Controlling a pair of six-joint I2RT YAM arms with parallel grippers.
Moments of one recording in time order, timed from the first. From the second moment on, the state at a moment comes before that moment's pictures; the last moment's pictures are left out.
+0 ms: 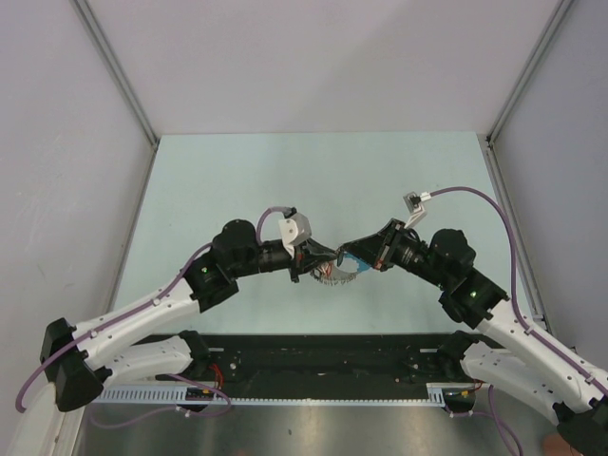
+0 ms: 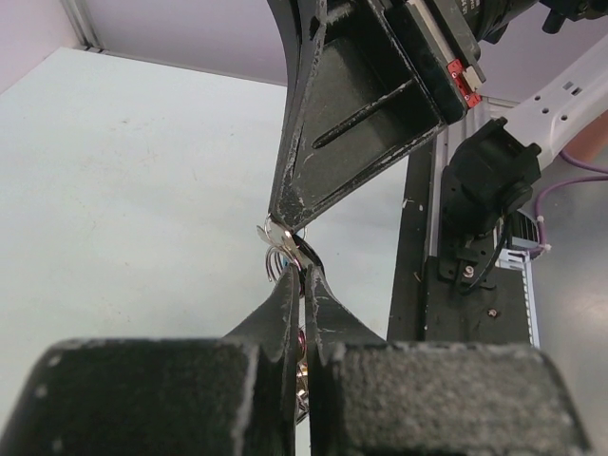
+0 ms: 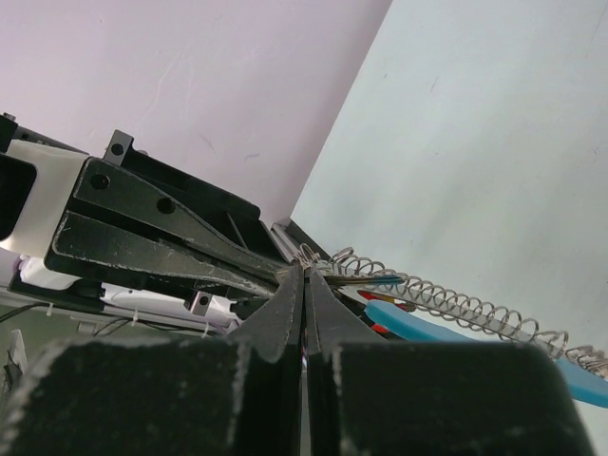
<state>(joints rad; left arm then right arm) -0.91 0.99 0.77 0.15 0.43 -0.02 0.71 0.73 0.67 0.01 -0.25 0.94</state>
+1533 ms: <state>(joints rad) -0.91 0.99 0.88 0.09 0.40 -0.03 0.69 0.70 0.67 0.12 -0.26 0.95</state>
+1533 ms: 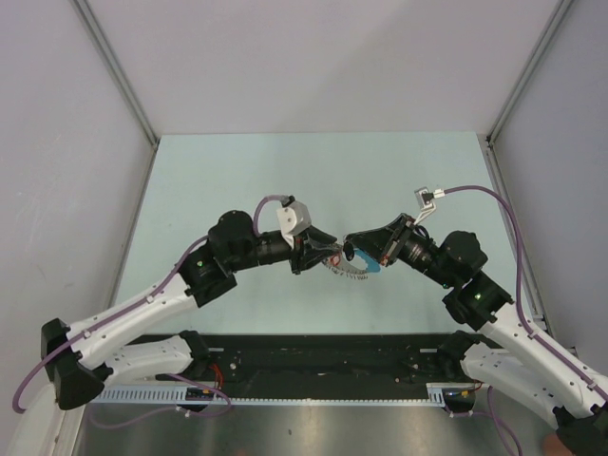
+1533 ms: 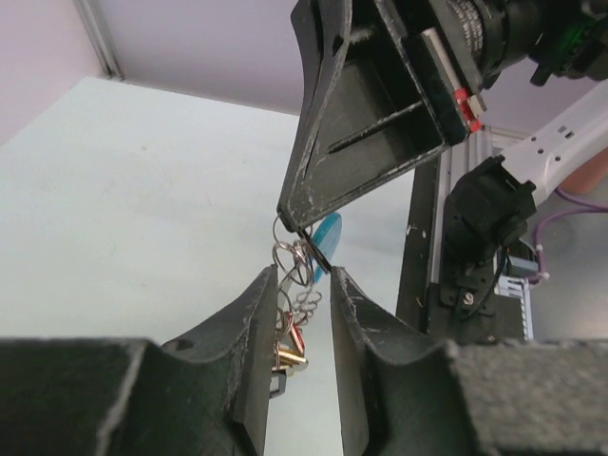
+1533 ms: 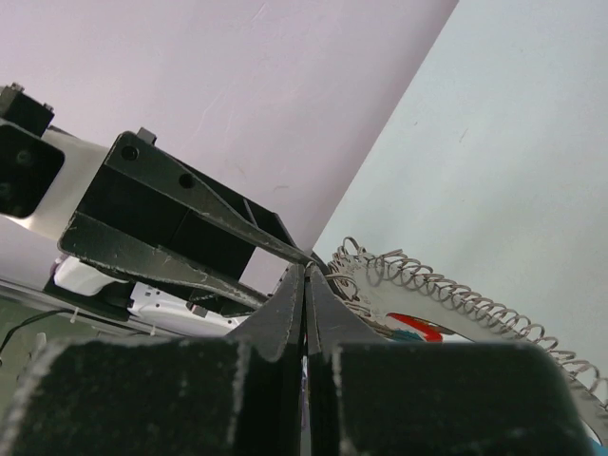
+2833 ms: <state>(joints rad) -0.93 1.00 0.88 0.06 0.43 -0.09 0.74 0.63 0.66 0.01 -0.21 0.78</state>
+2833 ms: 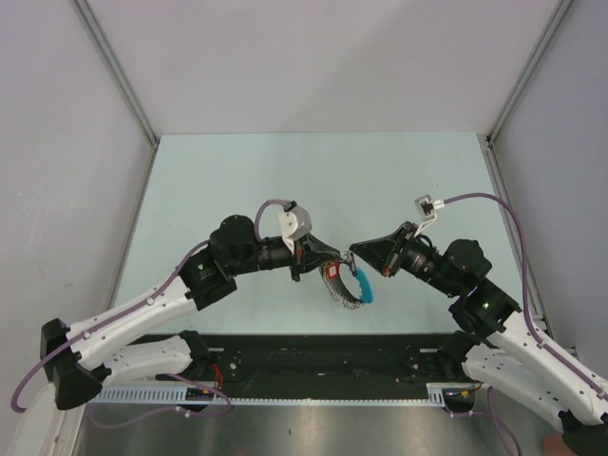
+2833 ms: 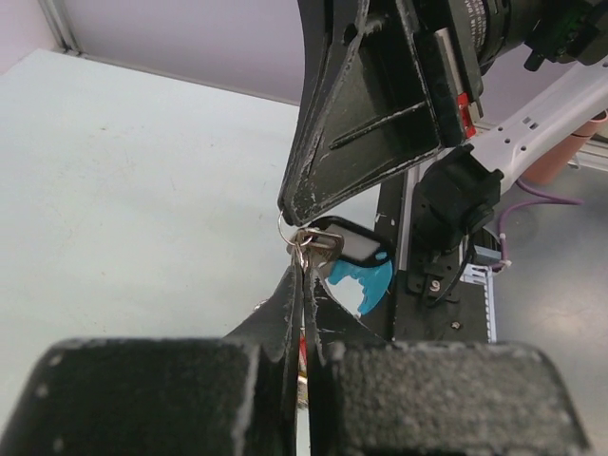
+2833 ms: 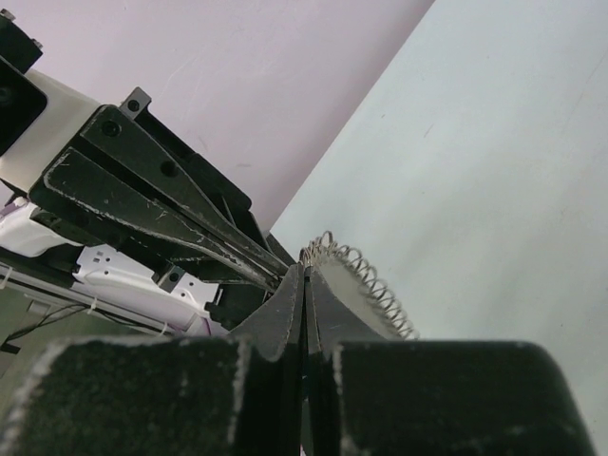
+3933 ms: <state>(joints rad) -0.94 1.01 0.99 -0.16 0.37 0.09 0.70 0.68 0.63 0.15 -0.37 0.70</state>
